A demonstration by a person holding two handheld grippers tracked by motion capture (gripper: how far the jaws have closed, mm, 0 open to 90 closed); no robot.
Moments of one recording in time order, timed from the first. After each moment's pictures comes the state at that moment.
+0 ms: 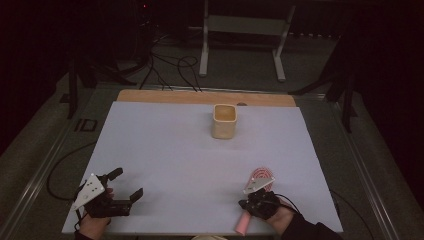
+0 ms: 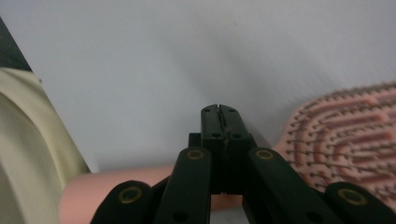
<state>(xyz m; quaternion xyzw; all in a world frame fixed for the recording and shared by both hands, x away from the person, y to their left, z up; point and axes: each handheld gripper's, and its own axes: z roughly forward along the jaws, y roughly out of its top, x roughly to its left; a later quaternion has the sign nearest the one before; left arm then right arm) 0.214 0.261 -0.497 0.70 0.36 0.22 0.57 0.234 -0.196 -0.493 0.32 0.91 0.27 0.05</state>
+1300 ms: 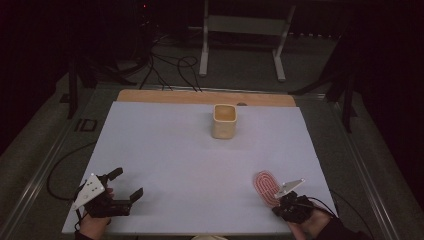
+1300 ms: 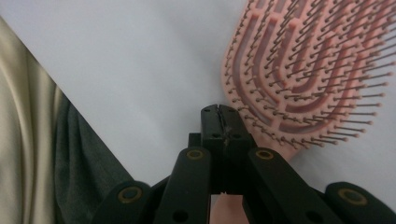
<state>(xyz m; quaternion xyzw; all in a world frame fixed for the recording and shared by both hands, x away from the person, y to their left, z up) 0.215 0.261 -0.498 0.70 0.36 0.22 0.57 0.225 -0.278 -0.489 0.34 0.92 0.18 0.04</state>
